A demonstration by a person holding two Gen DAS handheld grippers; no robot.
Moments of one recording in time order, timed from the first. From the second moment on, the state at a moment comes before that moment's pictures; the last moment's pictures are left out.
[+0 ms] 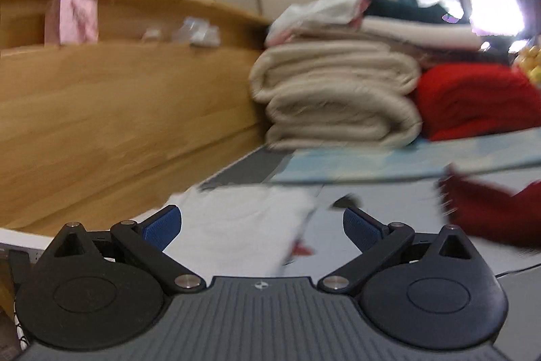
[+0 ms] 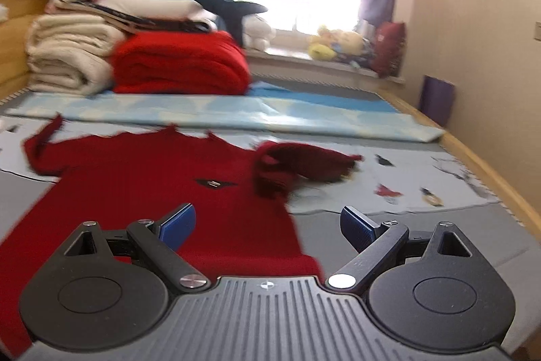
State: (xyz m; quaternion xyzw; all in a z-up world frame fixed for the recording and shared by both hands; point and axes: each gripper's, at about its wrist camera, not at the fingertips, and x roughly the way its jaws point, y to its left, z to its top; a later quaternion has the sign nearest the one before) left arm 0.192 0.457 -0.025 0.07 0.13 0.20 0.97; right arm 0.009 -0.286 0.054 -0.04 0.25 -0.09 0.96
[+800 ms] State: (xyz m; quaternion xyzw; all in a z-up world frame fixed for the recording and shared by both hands) left arm 0.094 0.178 0.109 0.01 0.15 -0.01 0.99; right arm 0.007 -0.277 0.061 0.00 0.24 -0.02 0.97
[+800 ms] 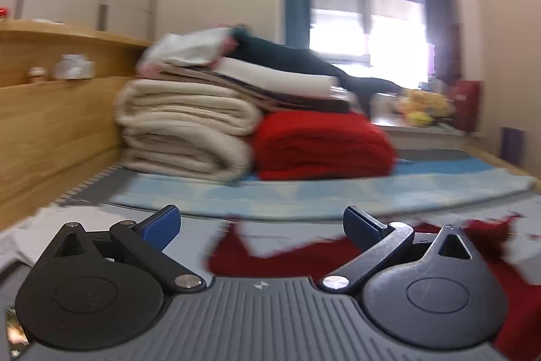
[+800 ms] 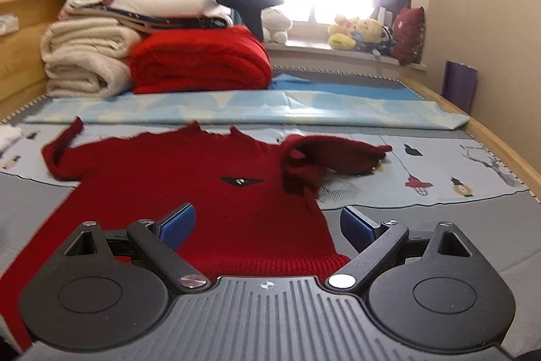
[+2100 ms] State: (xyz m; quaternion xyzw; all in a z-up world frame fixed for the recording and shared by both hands) left arm 0.082 0.141 -0.071 -0.10 0.55 0.06 0.82; right arm 0.040 -0.362 -0.032 0.12 0.47 -0.09 0.87
